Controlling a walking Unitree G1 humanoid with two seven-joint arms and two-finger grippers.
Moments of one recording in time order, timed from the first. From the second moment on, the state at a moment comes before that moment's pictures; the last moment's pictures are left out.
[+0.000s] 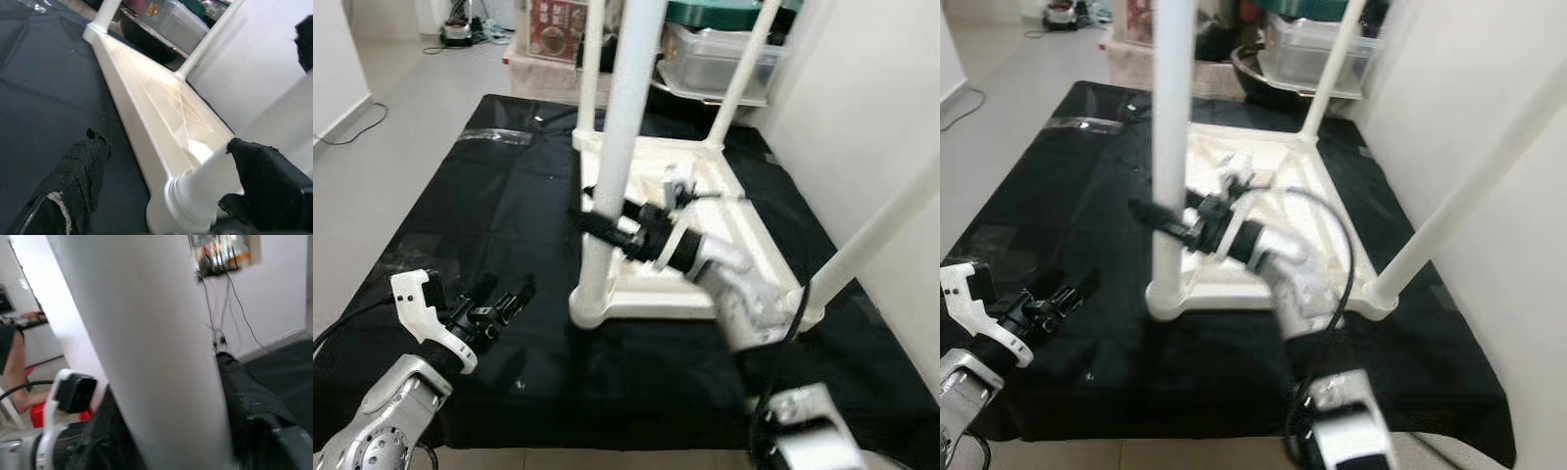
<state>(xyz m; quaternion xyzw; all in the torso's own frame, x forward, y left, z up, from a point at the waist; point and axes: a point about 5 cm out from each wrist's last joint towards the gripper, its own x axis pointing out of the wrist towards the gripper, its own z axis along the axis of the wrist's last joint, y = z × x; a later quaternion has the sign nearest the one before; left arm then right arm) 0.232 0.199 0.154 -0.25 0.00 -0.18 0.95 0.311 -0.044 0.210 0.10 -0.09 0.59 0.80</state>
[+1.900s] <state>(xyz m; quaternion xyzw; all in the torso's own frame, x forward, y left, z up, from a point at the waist) 0.232 0.194 0.157 -0.26 -0.01 -0.19 0.95 0.382 -0.082 0.189 0.05 0.02 0.13 0.99</state>
